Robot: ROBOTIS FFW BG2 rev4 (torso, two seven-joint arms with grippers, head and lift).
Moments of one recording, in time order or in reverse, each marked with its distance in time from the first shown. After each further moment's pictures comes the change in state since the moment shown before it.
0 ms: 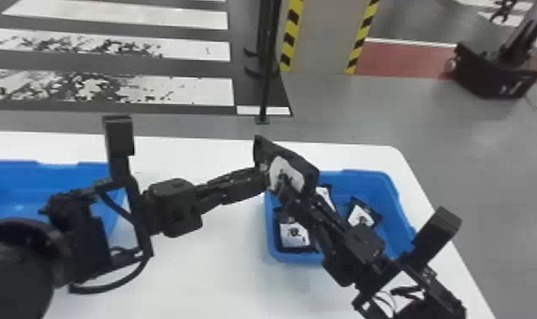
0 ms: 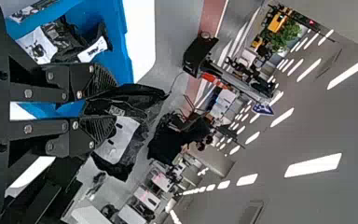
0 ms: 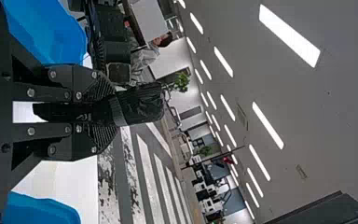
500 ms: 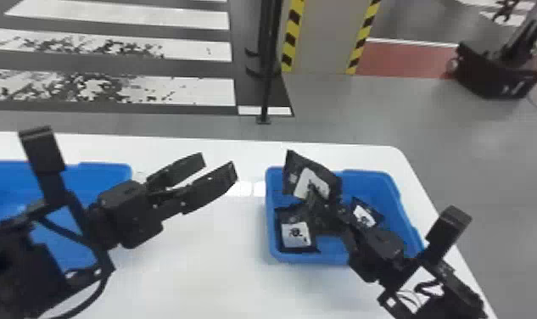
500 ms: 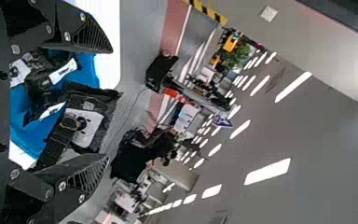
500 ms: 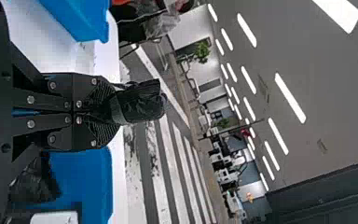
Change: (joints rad) left arm 0.183 -0.005 0.129 -0.131 0.011 -0.185 -0.004; right arm -0.047 -0.005 -0.119 0.090 0.054 0.078 0.000
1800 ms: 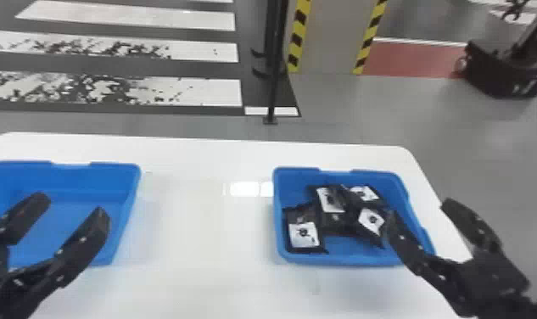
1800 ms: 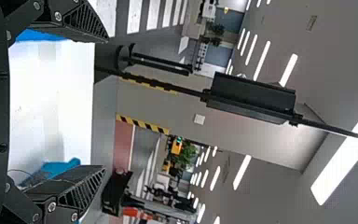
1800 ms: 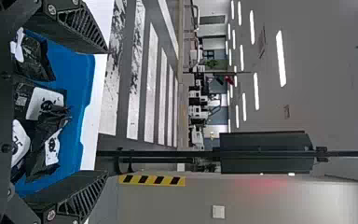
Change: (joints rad) left arm 0.476 -0.096 0.260 -0.127 -0.244 -0.556 0.015; right arm 0.287 0.107 -0.196 -0.260 0.212 -0.214 -0.094
